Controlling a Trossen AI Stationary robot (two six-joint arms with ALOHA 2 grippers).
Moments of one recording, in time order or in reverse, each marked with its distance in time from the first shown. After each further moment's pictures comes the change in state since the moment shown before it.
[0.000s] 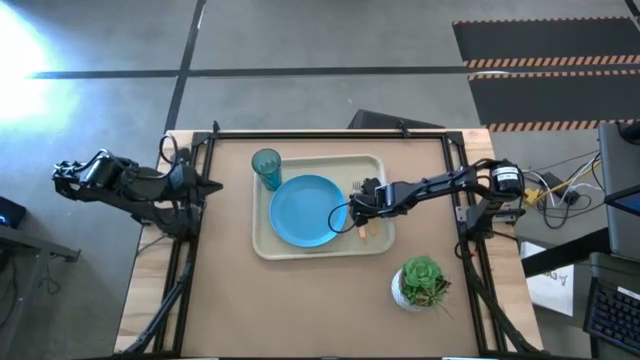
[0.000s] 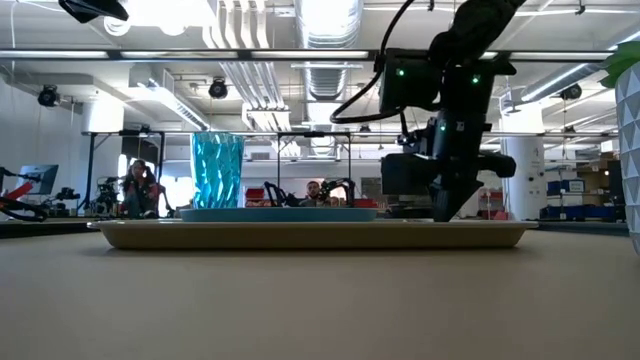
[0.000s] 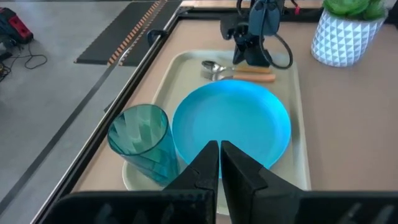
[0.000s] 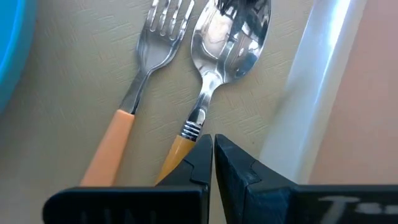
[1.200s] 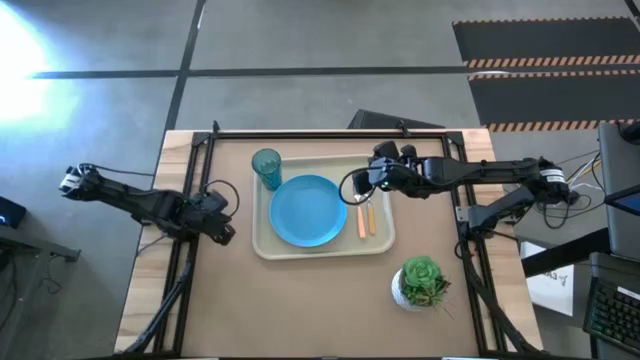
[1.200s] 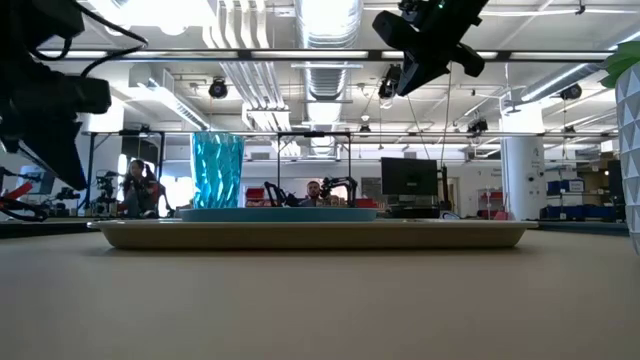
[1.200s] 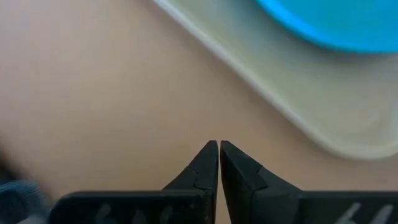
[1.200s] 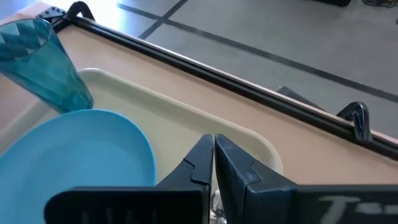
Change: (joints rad) left arm 0.002 0.025 -0.596 0.065 0.130 -0.790; right arm -0.006 -0.355 0.199 0.001 0.303 -0.304
